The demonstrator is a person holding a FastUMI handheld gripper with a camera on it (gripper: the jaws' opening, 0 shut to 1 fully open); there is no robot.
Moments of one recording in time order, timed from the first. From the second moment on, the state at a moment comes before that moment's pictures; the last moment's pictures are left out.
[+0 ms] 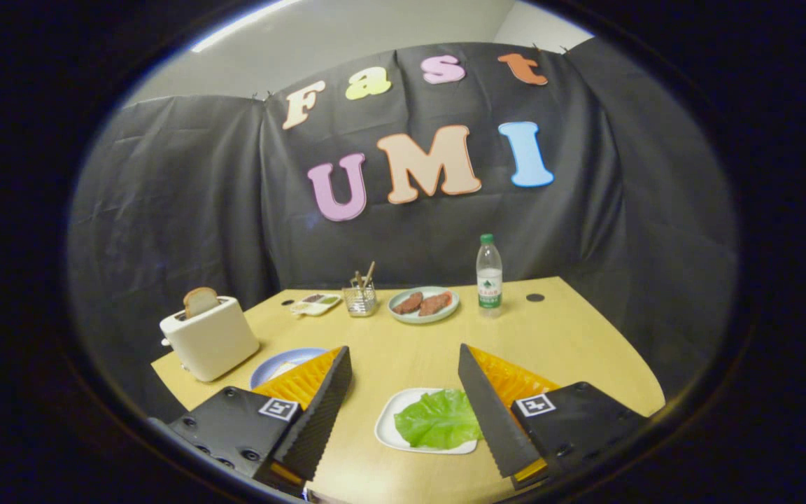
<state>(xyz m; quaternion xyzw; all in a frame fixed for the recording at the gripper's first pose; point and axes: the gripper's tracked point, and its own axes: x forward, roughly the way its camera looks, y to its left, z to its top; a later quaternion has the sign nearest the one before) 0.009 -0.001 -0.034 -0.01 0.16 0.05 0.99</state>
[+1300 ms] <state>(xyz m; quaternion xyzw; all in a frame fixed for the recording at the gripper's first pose) 0.045 -0.111 -0.204 0.09 0.40 -0.06 0.91</state>
